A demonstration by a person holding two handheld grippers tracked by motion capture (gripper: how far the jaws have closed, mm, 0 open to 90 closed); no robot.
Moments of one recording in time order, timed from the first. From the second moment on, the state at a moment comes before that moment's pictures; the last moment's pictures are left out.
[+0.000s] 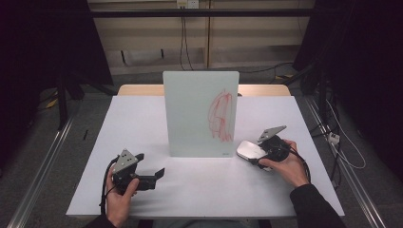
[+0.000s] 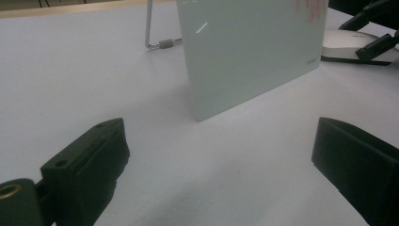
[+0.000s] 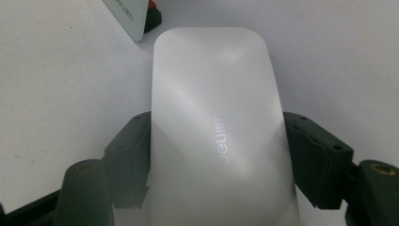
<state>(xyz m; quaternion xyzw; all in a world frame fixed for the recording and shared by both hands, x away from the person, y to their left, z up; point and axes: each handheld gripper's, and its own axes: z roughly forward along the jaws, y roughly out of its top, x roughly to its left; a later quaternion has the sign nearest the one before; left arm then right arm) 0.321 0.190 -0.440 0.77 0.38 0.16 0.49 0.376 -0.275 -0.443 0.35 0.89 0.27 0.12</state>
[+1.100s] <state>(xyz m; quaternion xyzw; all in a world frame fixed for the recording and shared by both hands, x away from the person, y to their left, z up) 0.322 0.191 -0.441 0.77 0.38 0.15 0.49 0.366 -0.275 -0.431 0.36 0.87 0.29 0.15</state>
